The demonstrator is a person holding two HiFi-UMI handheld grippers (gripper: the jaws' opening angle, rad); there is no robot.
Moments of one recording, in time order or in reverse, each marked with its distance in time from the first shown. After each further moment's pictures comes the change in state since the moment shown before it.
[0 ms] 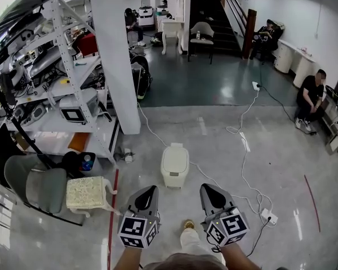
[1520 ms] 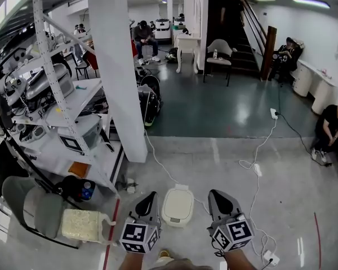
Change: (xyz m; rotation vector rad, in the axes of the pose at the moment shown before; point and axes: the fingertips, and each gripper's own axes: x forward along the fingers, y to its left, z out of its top) left arm 0.237 0.109 0.081 0.007 -0.060 0.138; right arm 0.230 -0.169 0.065 -0.028 -0.045 0.044
